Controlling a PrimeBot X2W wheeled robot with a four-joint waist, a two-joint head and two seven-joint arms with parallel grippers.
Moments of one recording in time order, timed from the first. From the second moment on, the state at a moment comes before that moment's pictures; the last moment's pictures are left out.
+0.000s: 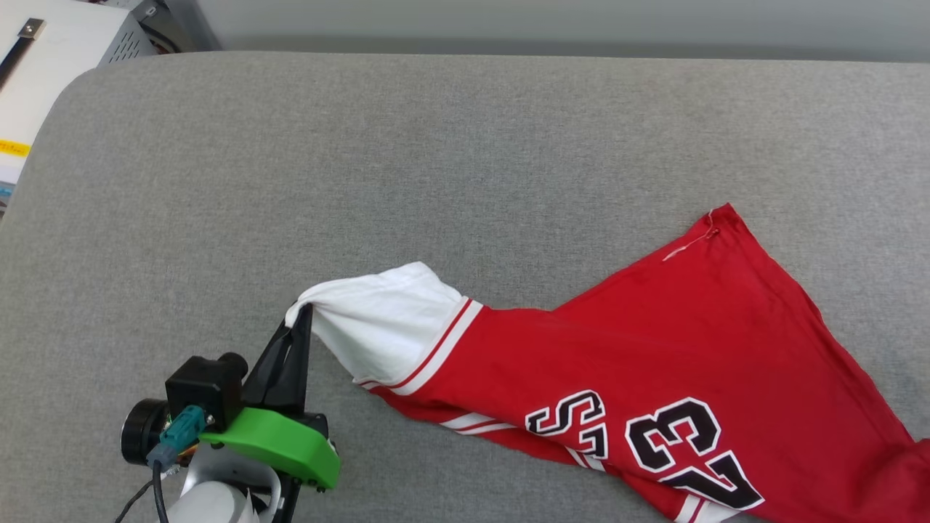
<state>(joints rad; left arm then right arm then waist) -0.15 0.55 -0.58 -0.11 -0.67 0.33 -0.21 -0.04 -0.78 -0.10 -0.19 0.83 0.13 0.50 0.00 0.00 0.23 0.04</state>
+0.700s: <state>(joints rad) -0.33 0.46 -0.62 -0.06 -0.63 0.27 -0.23 -0.69 -0.71 0.42 0.24 0.72 0.13 0.80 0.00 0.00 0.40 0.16</state>
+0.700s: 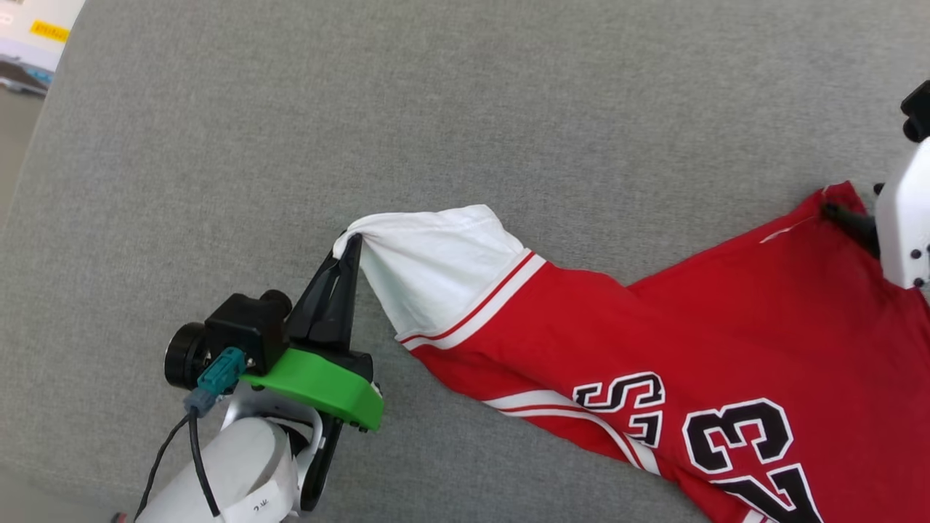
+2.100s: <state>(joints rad) -0.89 0.53 -0.52 0.00 -0.58 0.11 -0.10 -0.79 -0.75 0.35 0.08 0.81 0.13 0.23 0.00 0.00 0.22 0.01</state>
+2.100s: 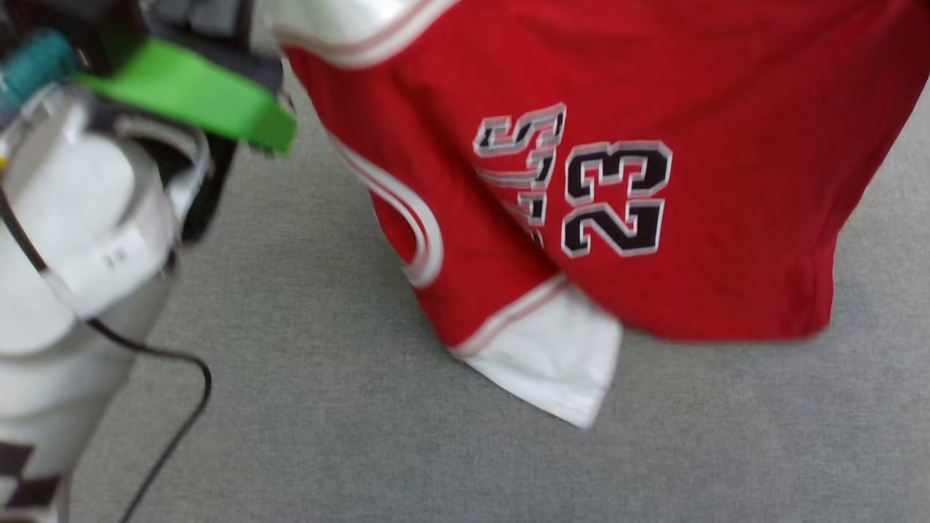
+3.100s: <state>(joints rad) -1.83 0.40 -0.51 0.70 -0.48 -0.09 -0.19 -1.72 -0.54 0.49 0.66 0.57 0.13 0.03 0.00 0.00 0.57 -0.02</state>
